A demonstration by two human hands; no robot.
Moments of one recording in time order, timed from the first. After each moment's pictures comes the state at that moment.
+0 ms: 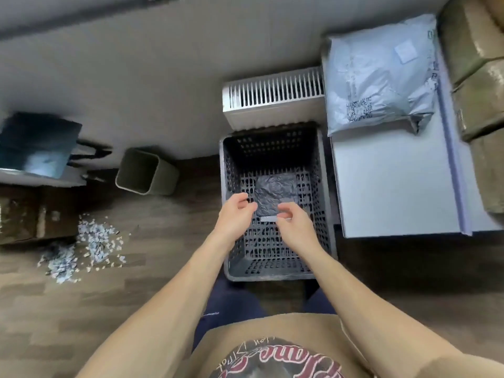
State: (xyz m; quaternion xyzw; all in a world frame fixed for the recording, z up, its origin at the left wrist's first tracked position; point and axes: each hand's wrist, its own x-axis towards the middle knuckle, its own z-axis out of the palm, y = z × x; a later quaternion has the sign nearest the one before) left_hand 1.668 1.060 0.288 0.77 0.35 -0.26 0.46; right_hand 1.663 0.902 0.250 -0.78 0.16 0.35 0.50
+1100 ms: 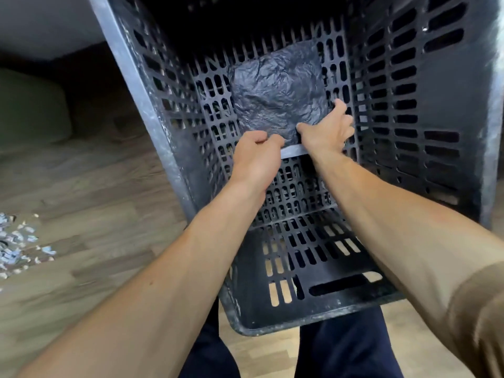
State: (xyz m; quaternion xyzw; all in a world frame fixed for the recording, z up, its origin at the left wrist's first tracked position) left_hand 1.713 1.081 -0.046 0.65 0.39 -0.43 0.49; right_hand 1.725 0.945 -0.156 -0.82 0.46 0.23 0.27
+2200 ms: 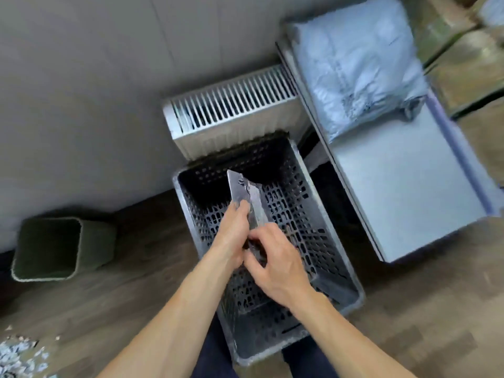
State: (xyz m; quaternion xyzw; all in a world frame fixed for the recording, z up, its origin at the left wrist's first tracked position) left_hand 1.762 1.086 0.164 0.56 0.34 -0.33 0.69; right_hand 1.676 0.986 0.172 -0.90 0.00 0.06 0.43
